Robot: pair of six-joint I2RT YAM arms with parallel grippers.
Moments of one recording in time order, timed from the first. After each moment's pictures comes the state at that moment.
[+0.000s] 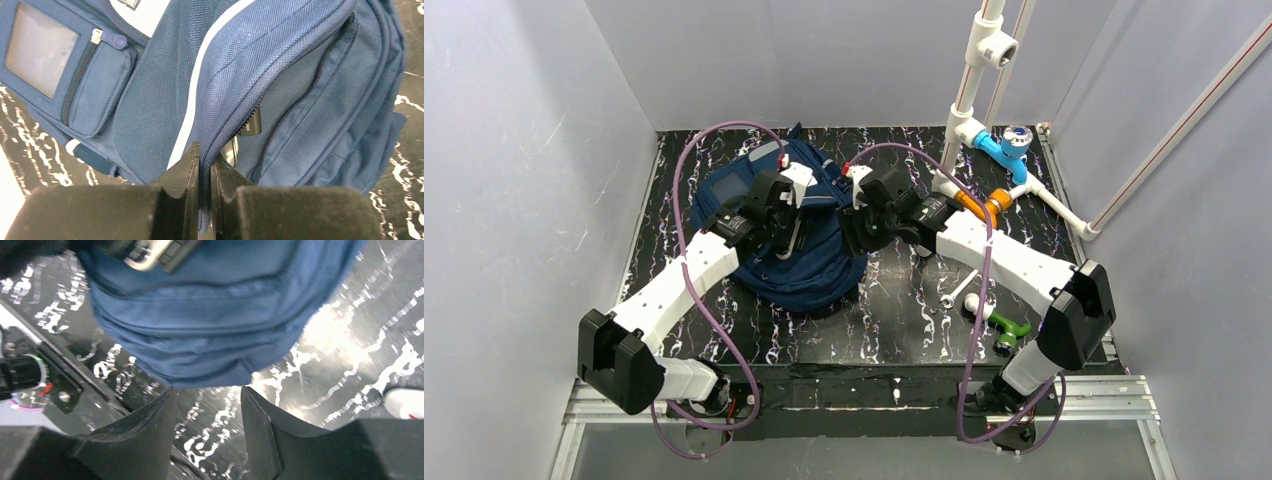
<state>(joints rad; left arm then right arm) -0.55 1.31 1.15 -0.64 -0.27 0.06 0.83 1.58 1.40 -0.66 -0.10 0.29</state>
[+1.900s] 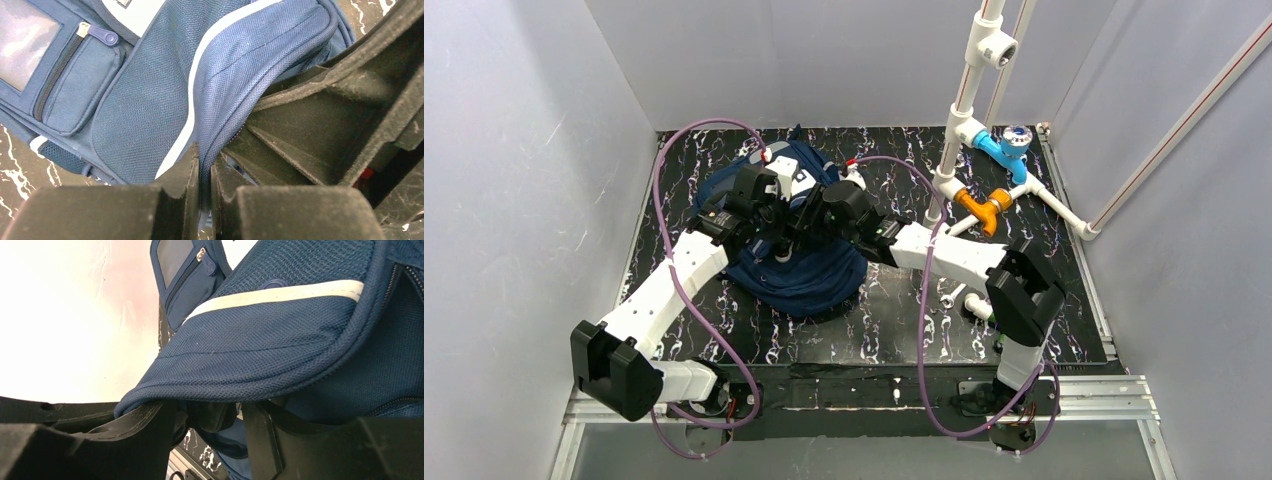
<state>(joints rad) -0.48 1.28 1.18 -0.69 -0.08 -0.08 0.95 1.79 1.33 0.03 0.10 1.10</state>
